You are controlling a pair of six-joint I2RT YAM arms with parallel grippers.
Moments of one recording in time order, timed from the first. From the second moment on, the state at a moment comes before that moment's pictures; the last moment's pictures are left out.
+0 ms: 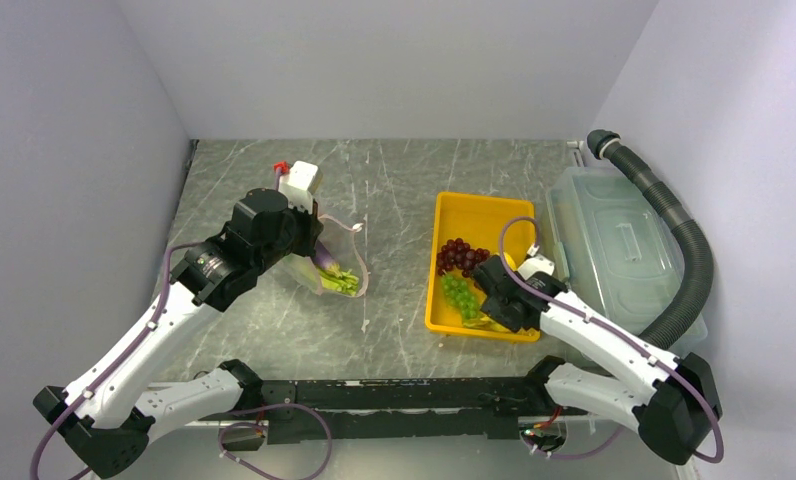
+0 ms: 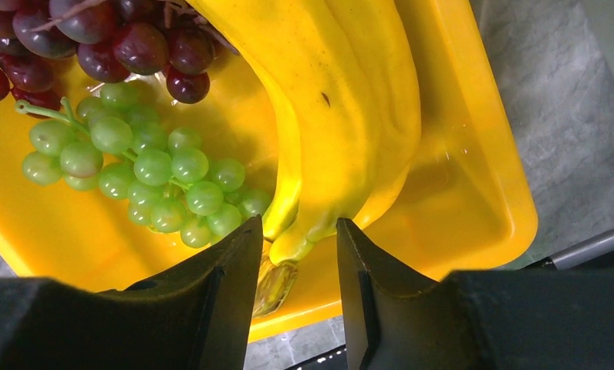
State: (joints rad) left arm -0.66 0.98 1.16 -0.64 -0.18 -0.20; right arm 0.67 1.00 0.67 -0.96 0.48 1.24
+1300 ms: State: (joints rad) left arm -0.66 0.98 1.16 -0.64 -0.18 -0.20; right arm 0.67 0.94 0.62 -0.98 0.52 1.35
